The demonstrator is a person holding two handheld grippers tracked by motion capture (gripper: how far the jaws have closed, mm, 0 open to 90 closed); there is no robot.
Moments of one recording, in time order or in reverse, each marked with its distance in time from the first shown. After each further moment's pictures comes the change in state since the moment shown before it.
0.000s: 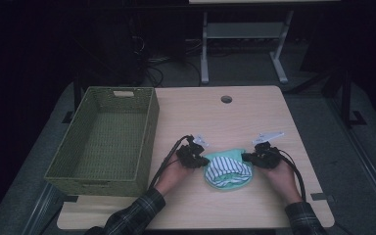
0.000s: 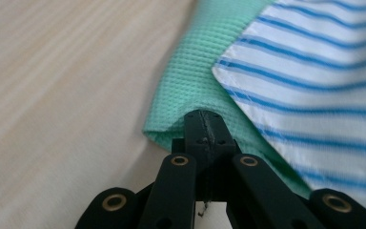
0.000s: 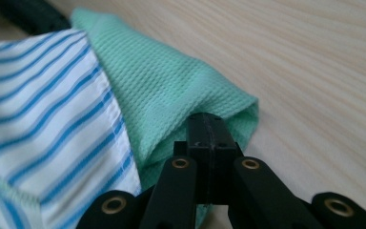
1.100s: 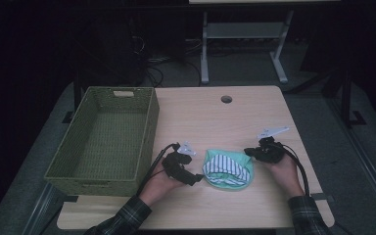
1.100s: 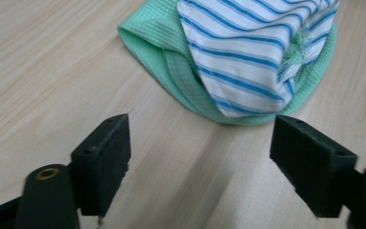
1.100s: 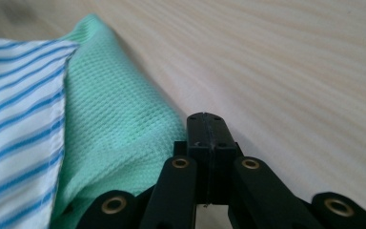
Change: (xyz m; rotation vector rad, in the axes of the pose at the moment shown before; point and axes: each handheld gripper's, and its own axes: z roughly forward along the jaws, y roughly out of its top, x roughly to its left) left arm -0.024 -0.035 -0.045 -0.048 0.014 -0.026; right arm -0.022 0.003 -0.001 -0.025 0.017 0.017
